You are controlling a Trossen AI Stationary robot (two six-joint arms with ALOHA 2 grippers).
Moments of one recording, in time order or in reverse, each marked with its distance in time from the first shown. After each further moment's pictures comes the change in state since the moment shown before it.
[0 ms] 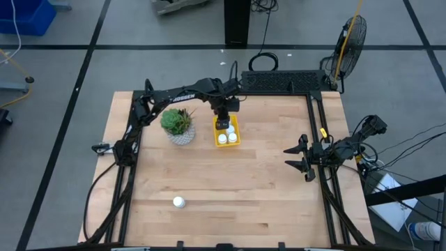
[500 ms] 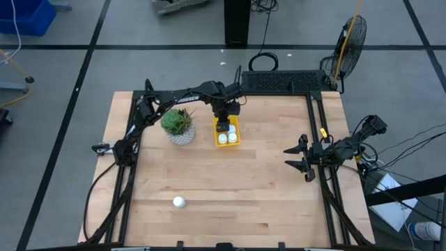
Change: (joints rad) left arm -0.002 0.074 0.002 -0.011 0.004 -0.006; right arm 0.000 0.000 0.000 -0.001 0.000 0.000
